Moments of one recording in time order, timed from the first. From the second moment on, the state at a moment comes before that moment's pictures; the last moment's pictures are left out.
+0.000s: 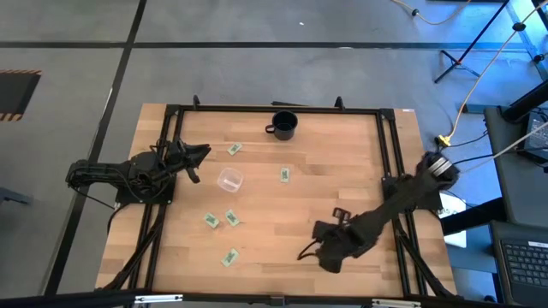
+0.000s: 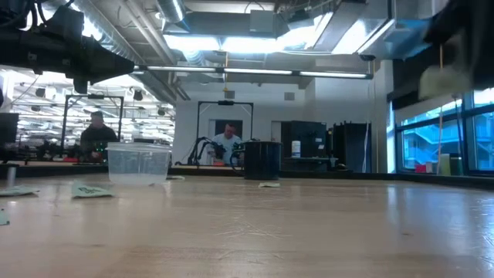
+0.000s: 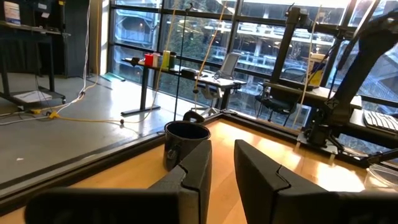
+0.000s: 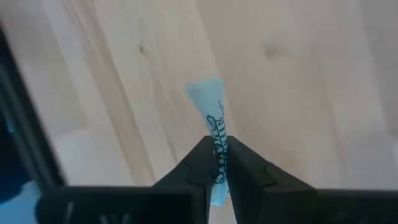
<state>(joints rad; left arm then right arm) -0.02 0.00 0.05 0.03 -0.58 -0.17 0.66 1.74 1.33 -0.98 0.18 0.97</state>
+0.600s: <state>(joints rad) -0.02 0.00 0.05 0.03 -0.58 -0.17 0.82 1.55 1.28 -1.41 0.22 1.59</state>
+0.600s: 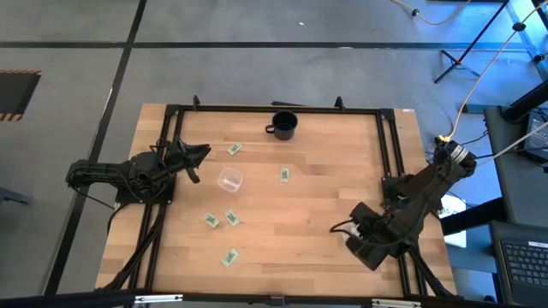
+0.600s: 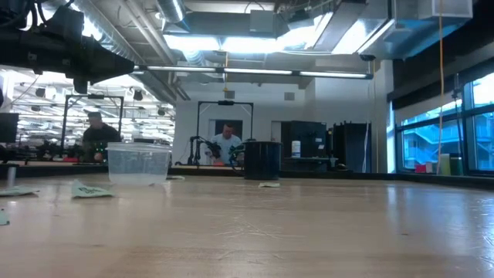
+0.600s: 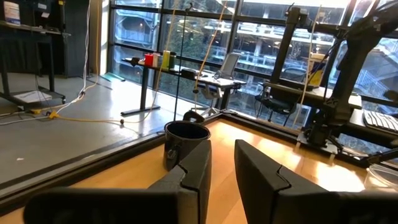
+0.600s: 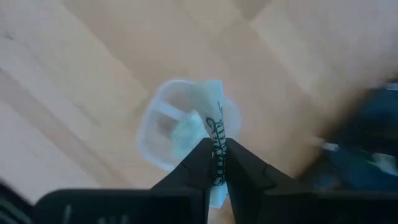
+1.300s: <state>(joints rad) -0.02 0.00 0.05 0.03 -0.58 -0.17 0.82 1.55 0.94 -0.98 0.14 1.57</state>
